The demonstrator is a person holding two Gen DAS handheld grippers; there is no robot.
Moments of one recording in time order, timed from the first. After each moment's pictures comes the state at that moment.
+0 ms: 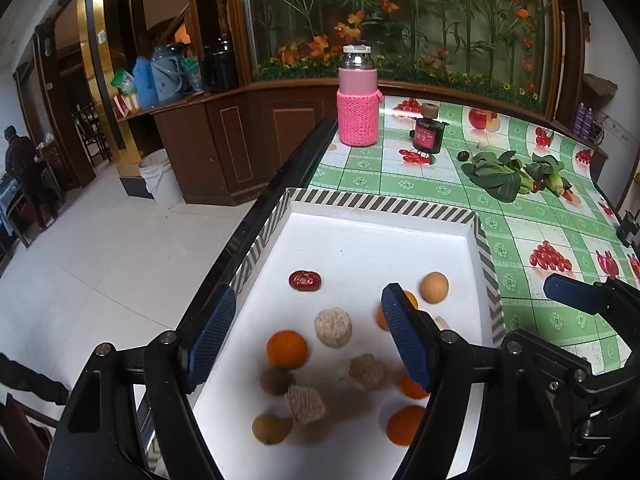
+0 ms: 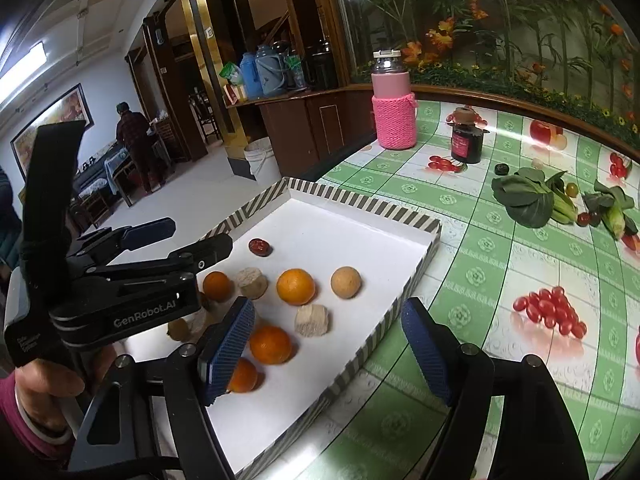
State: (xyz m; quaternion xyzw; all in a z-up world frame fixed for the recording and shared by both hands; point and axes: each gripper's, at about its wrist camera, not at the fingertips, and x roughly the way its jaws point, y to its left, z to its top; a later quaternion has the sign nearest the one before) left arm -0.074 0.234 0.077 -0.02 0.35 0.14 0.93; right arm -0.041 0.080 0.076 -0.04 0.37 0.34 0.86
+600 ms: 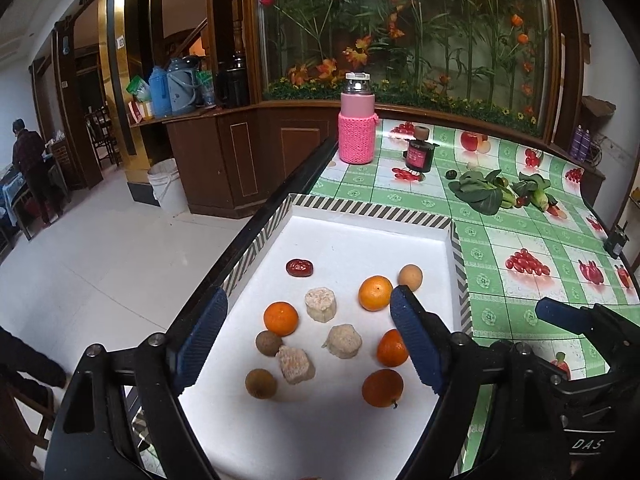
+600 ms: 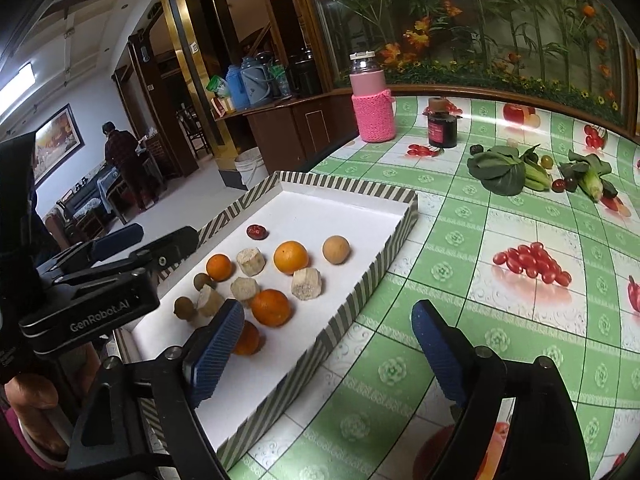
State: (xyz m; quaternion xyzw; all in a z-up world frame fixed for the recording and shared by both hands) left arm -0.119 0.214 0.086 -0.03 0.31 0.15 0.94; right arm -0.073 0.052 0.069 -0.02 0.37 0.32 0.87
